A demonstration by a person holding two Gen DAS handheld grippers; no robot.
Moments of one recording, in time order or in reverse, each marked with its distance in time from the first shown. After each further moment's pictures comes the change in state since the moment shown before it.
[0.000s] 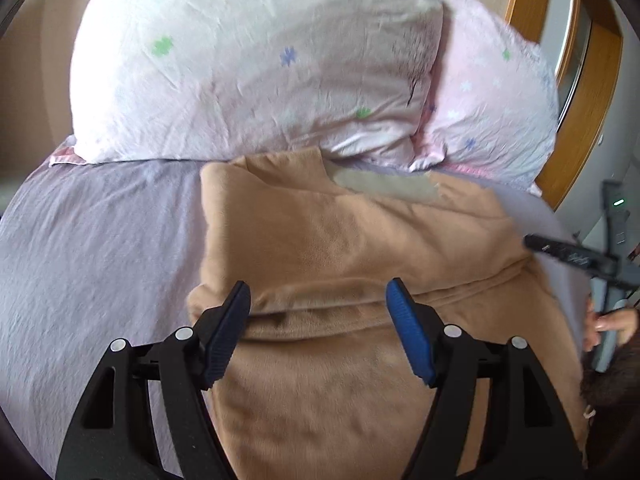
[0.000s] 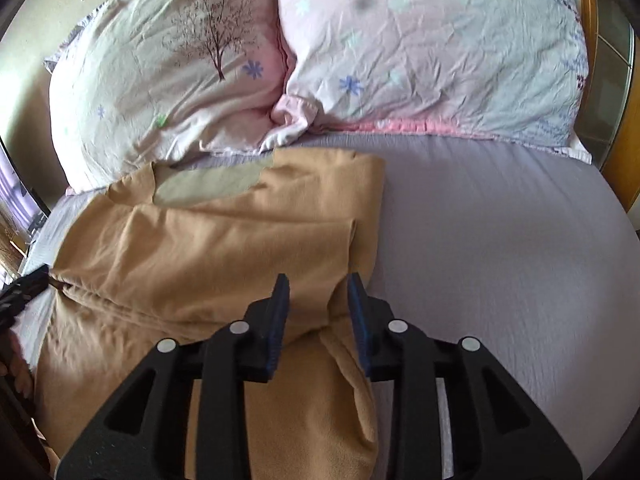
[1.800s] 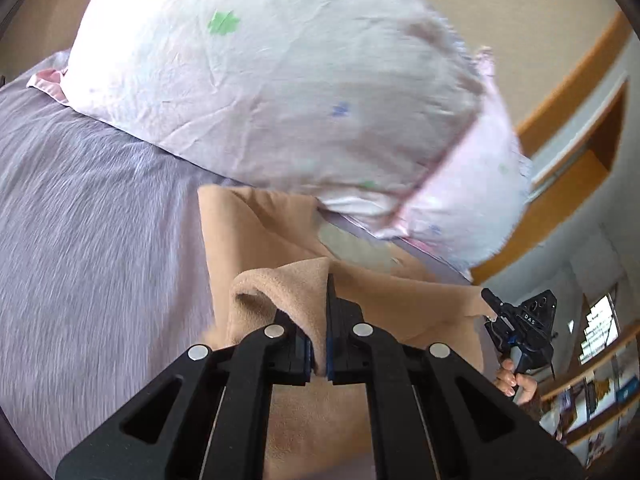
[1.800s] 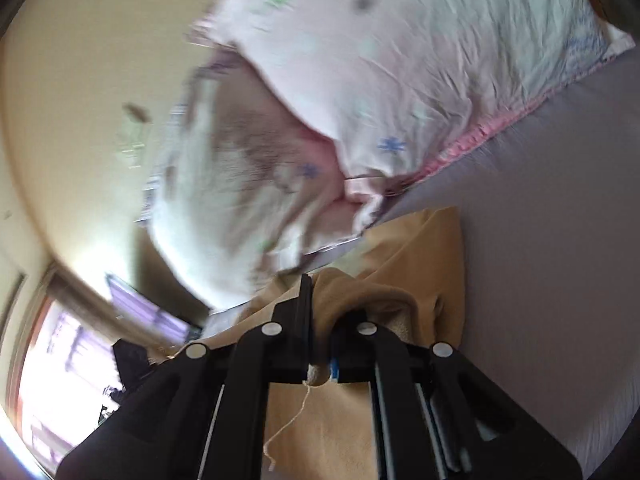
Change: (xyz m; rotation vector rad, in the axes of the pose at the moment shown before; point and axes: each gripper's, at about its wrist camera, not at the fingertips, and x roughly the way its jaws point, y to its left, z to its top) left arm 0.034 0.077 0.051 -0.371 0.033 -0.285; right arm 0.005 -0.067 0.048 0.457 -0.165 0.577
